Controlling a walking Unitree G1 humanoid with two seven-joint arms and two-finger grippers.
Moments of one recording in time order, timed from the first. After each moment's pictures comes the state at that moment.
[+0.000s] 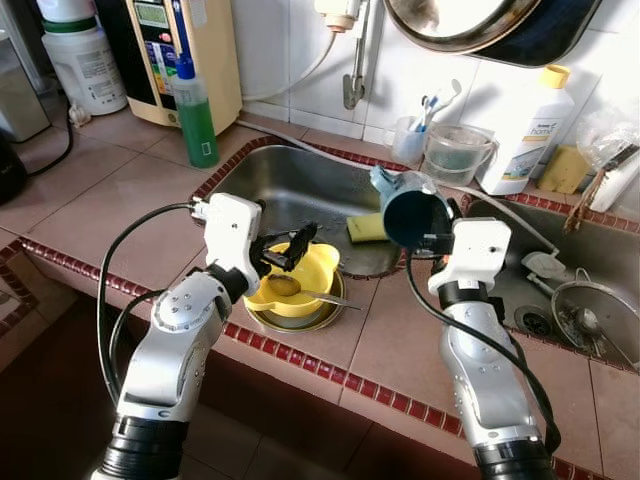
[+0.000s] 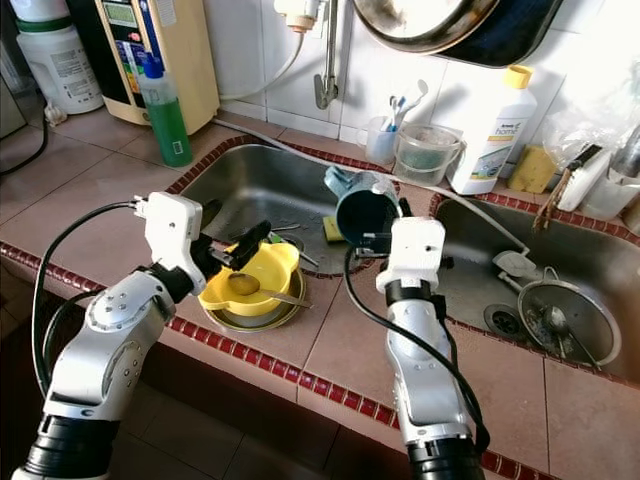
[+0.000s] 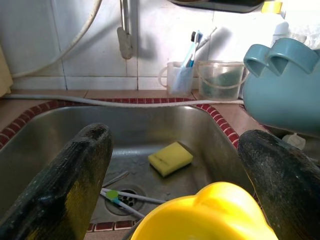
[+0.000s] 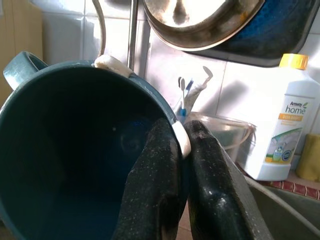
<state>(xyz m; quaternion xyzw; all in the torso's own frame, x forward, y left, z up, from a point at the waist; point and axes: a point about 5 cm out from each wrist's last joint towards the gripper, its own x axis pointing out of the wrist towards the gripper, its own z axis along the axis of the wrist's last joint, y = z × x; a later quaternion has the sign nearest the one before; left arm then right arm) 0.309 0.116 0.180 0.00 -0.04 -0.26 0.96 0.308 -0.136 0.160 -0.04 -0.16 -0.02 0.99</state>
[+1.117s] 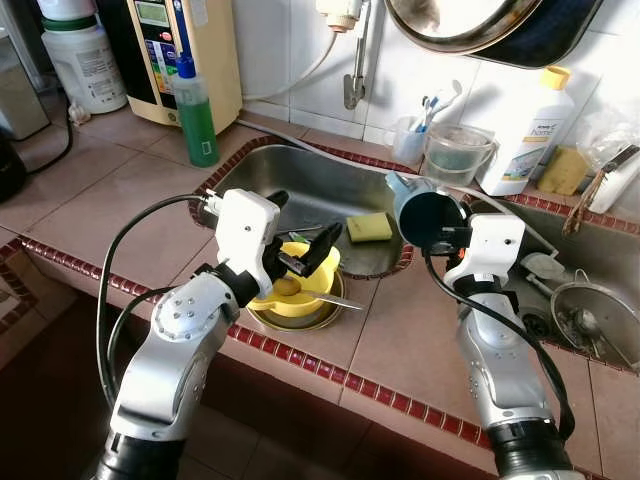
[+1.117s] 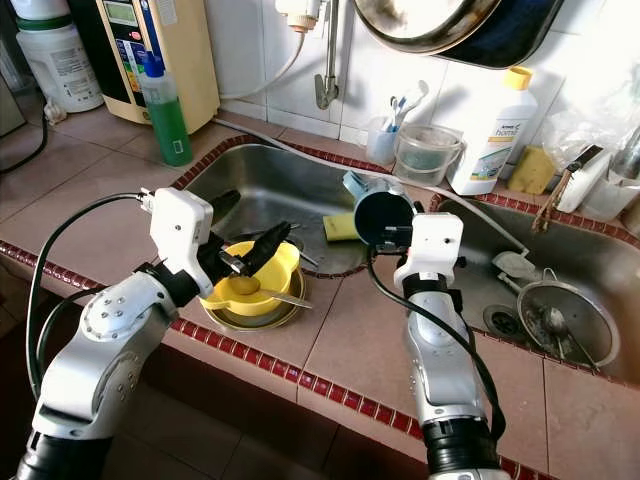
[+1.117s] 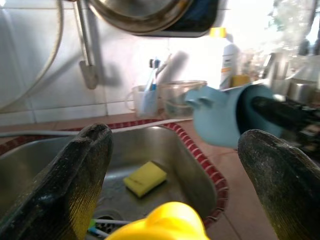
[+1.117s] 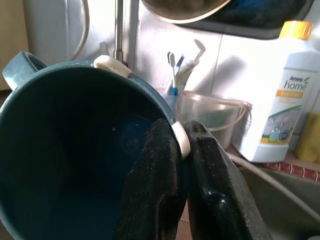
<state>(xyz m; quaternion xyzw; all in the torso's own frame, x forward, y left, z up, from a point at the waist) 0.281 0.099 0.203 0.03 -0.09 -0.33 0.94 0.326 -0.163 0.152 -0.03 -0.12 -0.01 0.99</state>
